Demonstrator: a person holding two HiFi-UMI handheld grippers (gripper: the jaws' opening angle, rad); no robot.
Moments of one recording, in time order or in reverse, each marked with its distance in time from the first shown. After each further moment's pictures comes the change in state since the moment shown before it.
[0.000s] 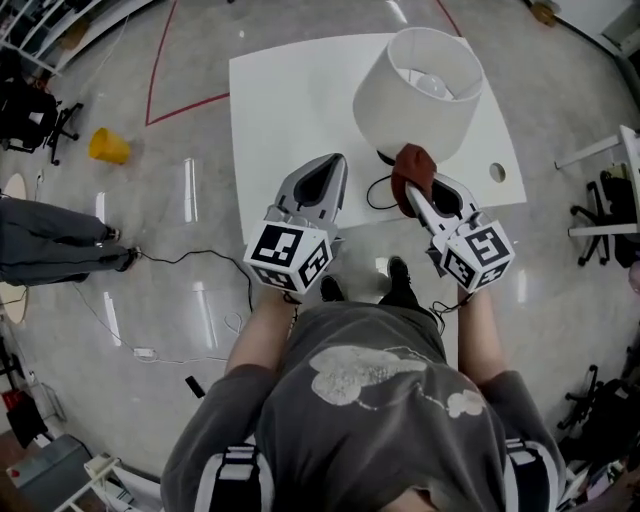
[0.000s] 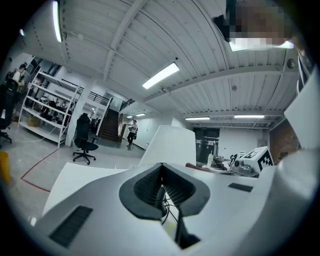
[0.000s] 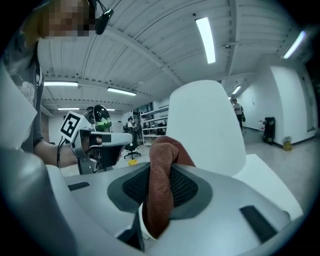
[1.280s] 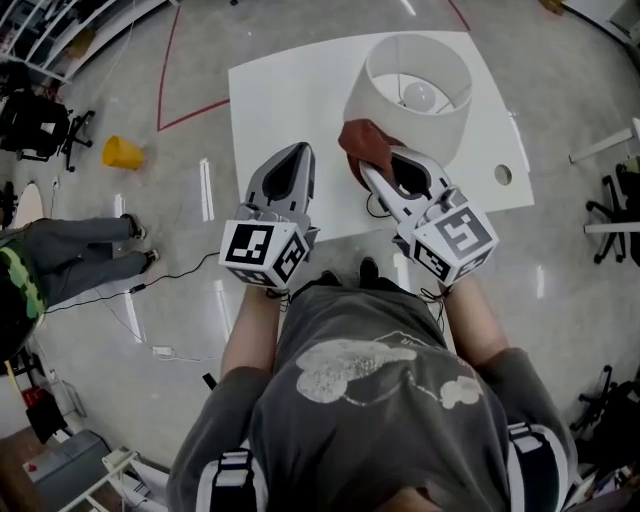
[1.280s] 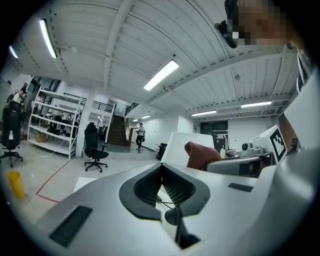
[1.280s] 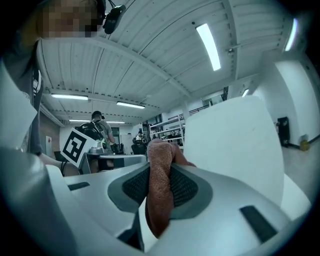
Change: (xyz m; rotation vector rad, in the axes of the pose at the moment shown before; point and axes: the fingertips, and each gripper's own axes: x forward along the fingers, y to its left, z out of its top) left arm 0.020 0.032 0.036 0.108 0.005 0.108; right arm 0.047 0.025 0.083 -0.007 -0.153 0.129
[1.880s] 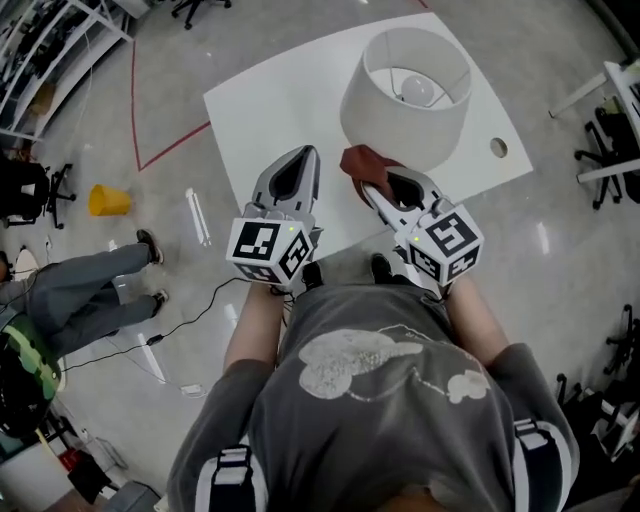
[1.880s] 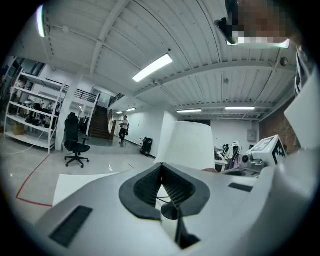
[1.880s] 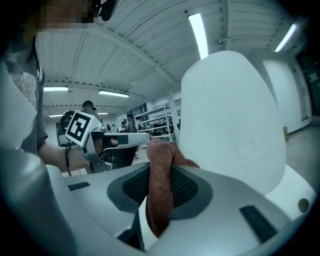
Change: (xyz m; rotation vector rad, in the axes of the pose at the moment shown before) left arm 0.024 0.025 -0.025 -0.021 0.071 -0.215; right arm 0.021 0.007 -0.067 0.082 0.145 -0.185
